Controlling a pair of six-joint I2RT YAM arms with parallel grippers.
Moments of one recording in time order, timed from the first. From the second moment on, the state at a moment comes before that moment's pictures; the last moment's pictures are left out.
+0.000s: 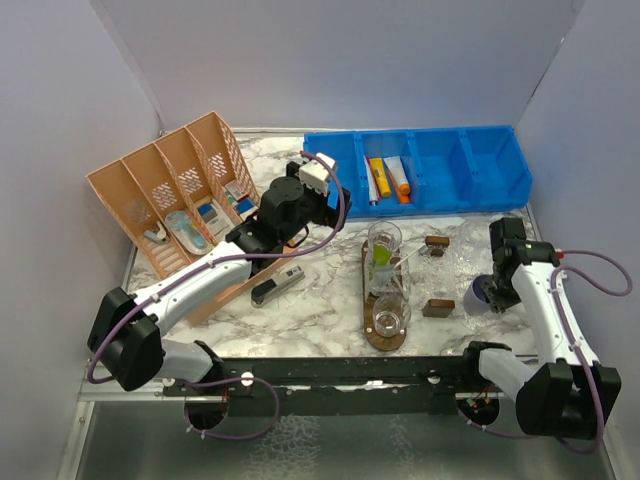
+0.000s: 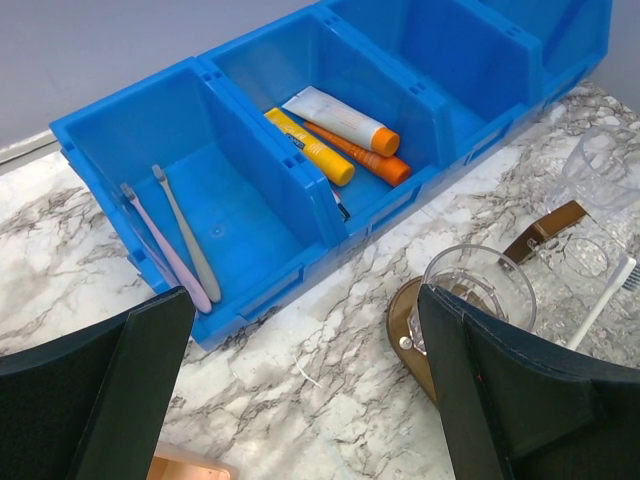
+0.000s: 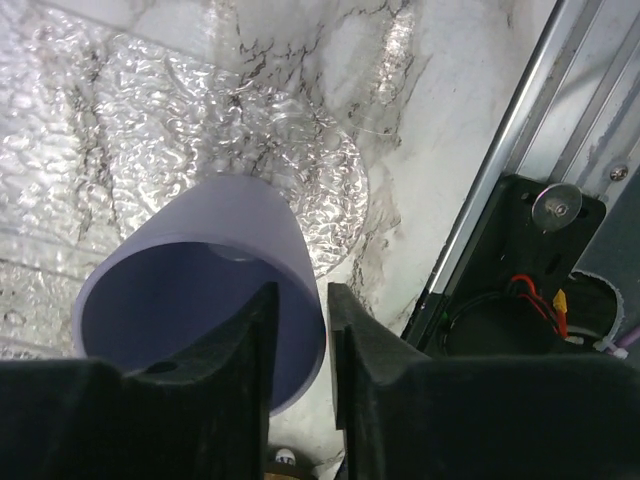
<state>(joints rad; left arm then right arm) -0.73 1.33 1.02 0.11 -0.10 -0.08 -0.10 1.06 0.82 -1.24 0.43 1.15</state>
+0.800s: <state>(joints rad) -0.73 1.34 1.03 0.11 -0.10 -0.08 -0.10 0.50 0.96 -0.99 0.35 0.77</state>
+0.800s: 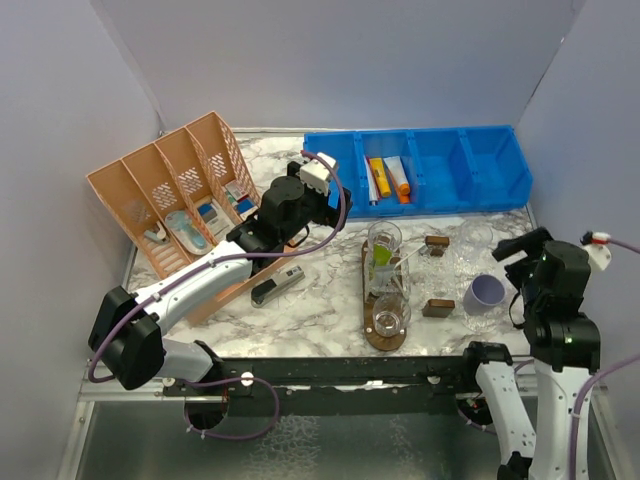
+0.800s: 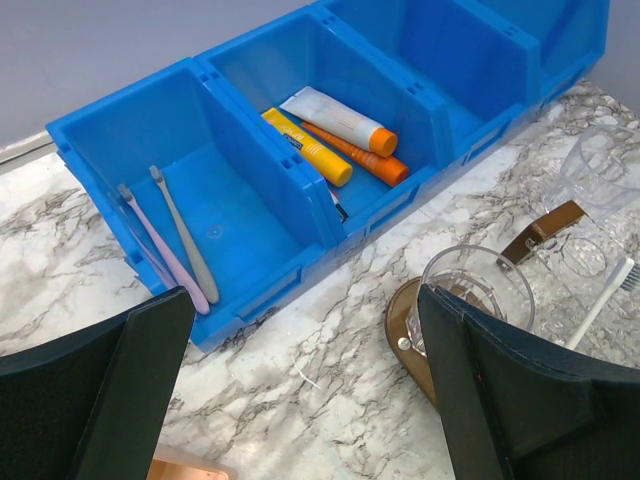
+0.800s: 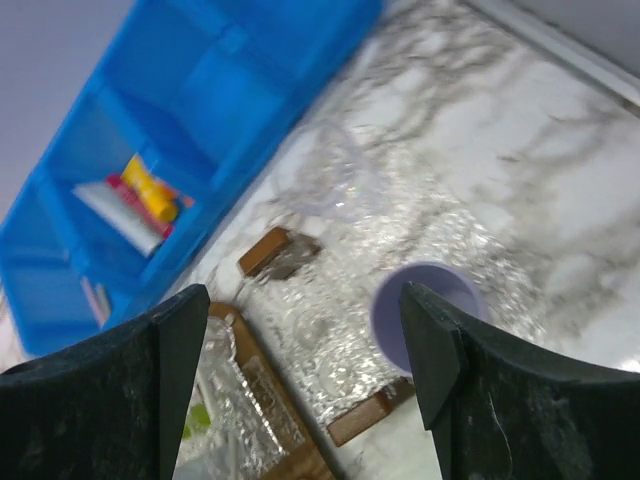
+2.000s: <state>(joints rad) -0.64 1.36 1.04 0.08 -0.12 -0.11 0.31 2.00 1.78 -0.57 -0.05 0.21</state>
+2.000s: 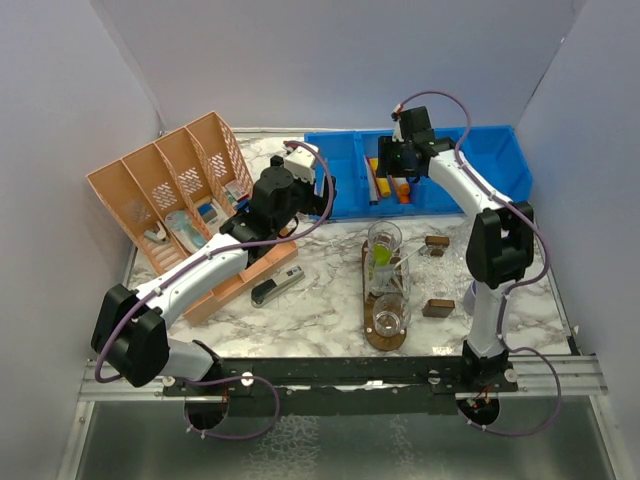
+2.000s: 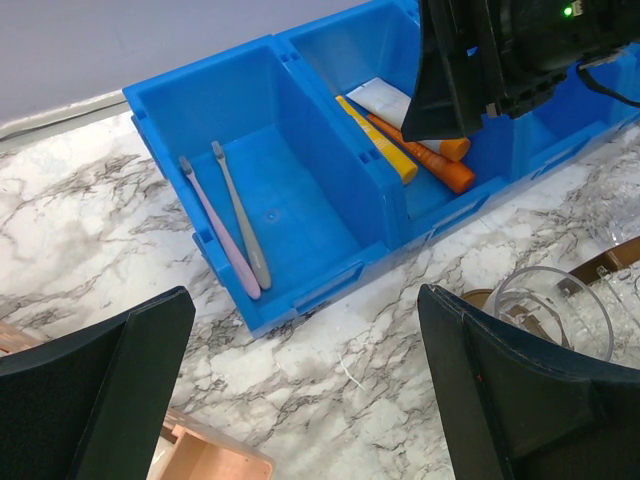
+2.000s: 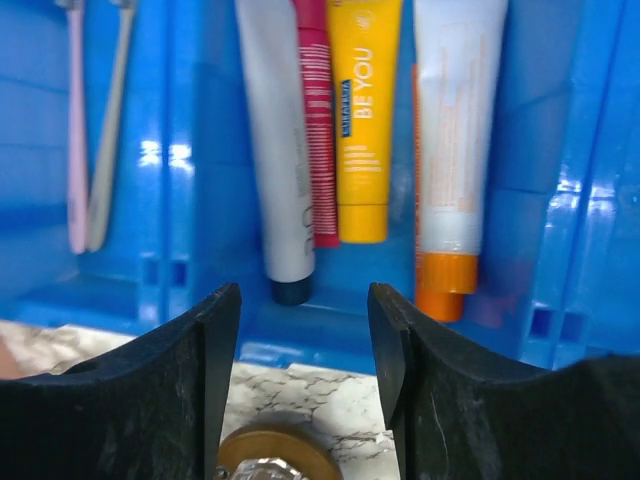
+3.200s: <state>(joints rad) -0.62 1.38 1.05 0.07 -0.11 -0.13 0.29 2.44 2.19 -0.54 -0.17 0.10</state>
